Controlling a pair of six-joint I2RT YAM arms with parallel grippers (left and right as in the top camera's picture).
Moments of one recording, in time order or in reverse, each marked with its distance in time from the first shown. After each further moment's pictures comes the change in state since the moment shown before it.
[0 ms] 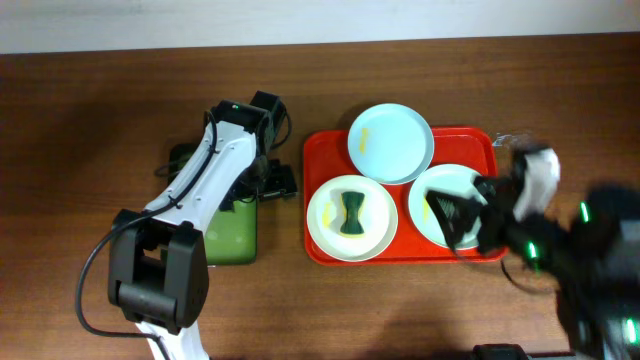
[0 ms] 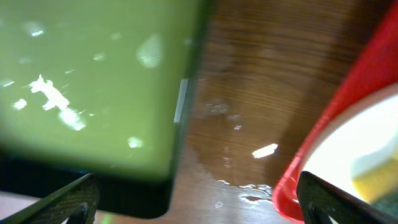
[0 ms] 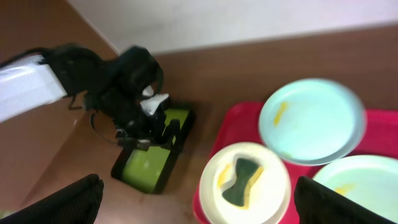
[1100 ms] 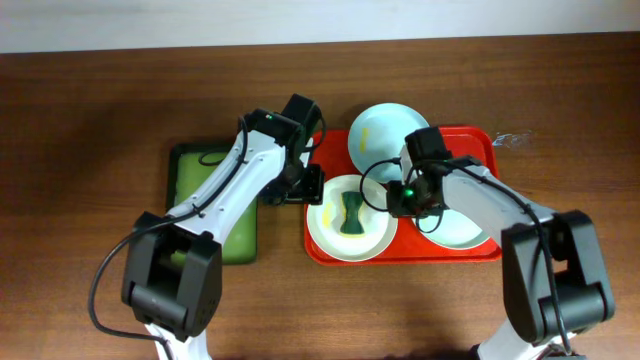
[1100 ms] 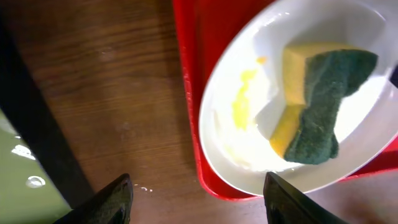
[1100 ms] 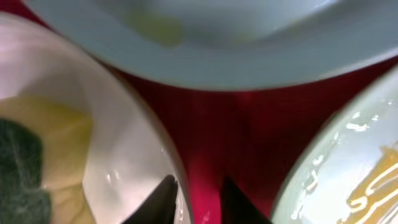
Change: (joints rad) left arm -0.133 0.000 0.000 0.128 0.140 0.182; right arm 0.251 0.943 -0.111 0.243 0.406 0.047
